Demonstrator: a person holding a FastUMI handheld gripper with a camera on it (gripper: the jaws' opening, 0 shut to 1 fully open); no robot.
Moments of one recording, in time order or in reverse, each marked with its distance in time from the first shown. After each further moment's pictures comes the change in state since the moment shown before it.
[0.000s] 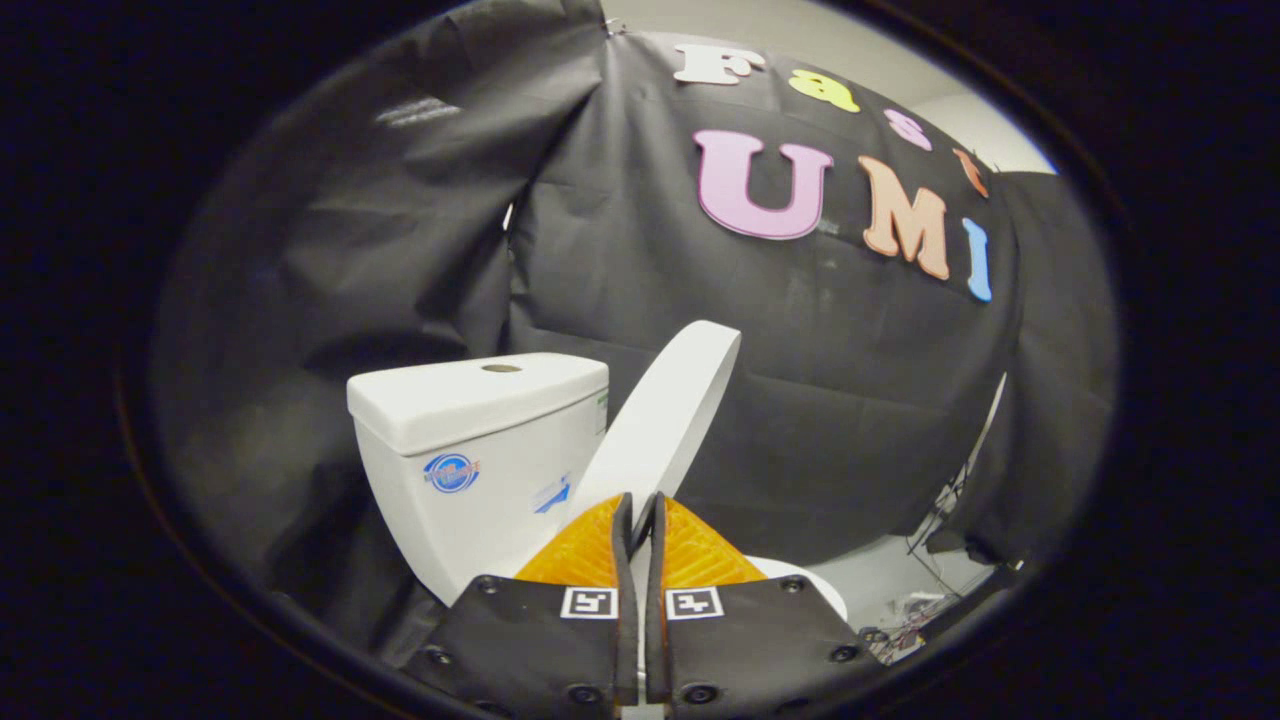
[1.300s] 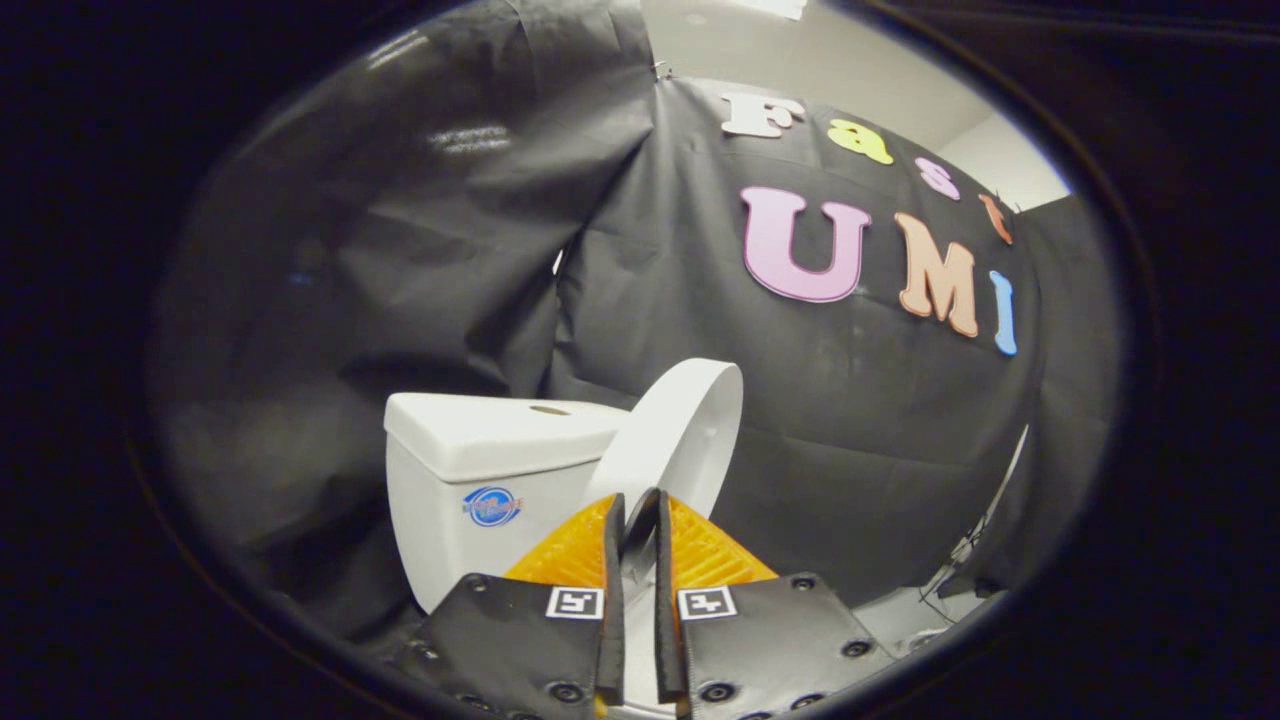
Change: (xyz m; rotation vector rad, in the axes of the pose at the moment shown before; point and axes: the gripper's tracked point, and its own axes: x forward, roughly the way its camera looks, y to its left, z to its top) arm 0.014 0.021 0.023 -0.045 -0.180 0.078
